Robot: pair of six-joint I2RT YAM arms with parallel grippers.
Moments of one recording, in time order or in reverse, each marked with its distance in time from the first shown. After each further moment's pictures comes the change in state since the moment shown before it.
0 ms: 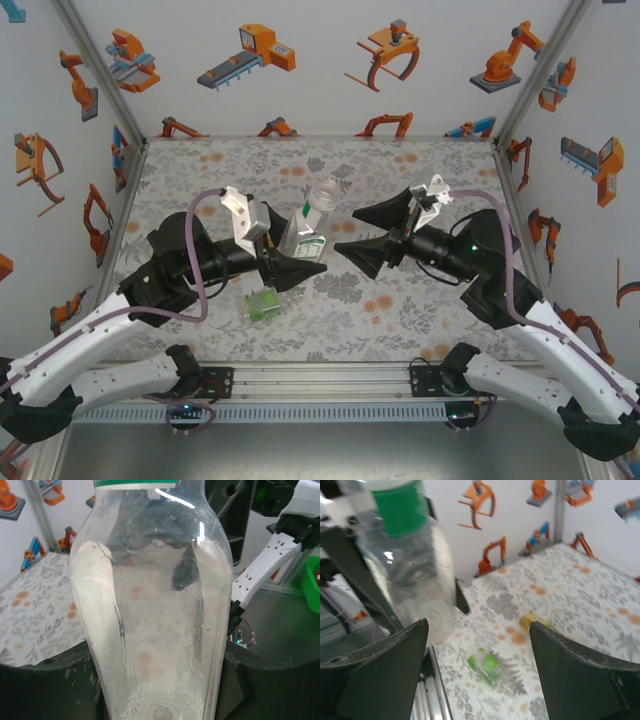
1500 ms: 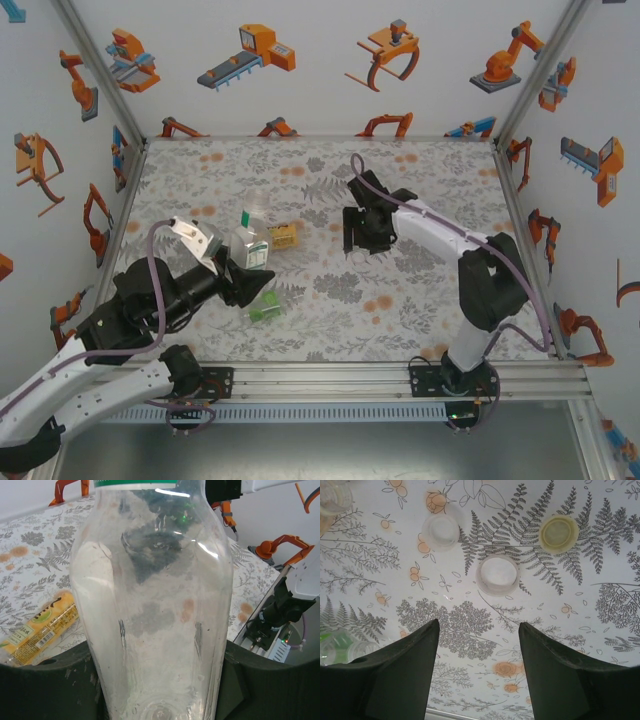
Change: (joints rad) left arm 0.000 -0.348 -0.187 -0.325 -0.476 -0.155; right arm -0.220 0.935 0.272 -0.617 0.351 0.286
